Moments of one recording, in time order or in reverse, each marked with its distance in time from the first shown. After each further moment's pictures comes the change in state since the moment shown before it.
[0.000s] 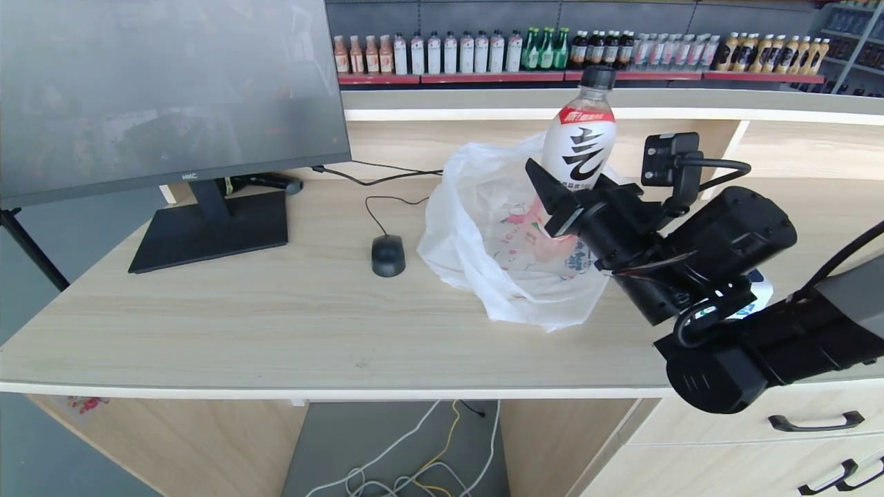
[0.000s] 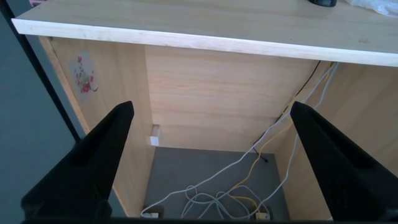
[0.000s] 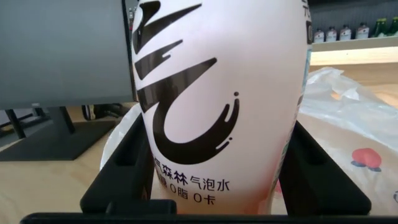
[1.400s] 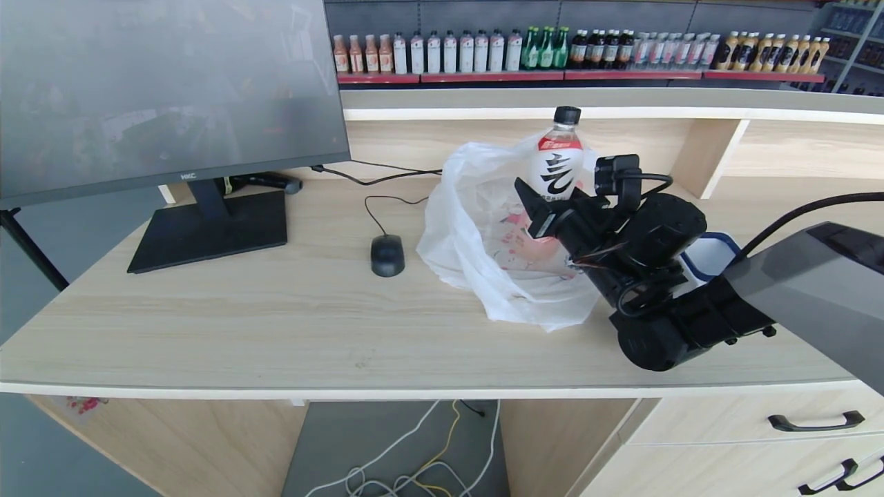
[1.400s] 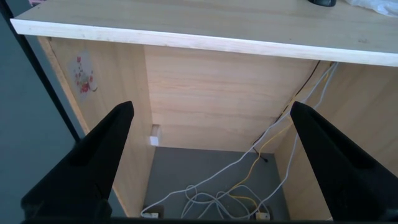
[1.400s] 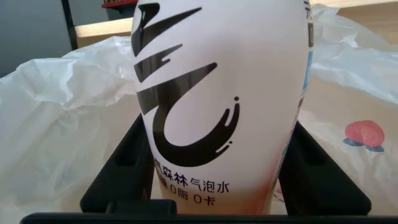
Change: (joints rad) left arm 0.000 0.000 0.000 0.000 0.000 0.000; right arm -0.076 0.207 -0.246 0.112 0.019 0.005
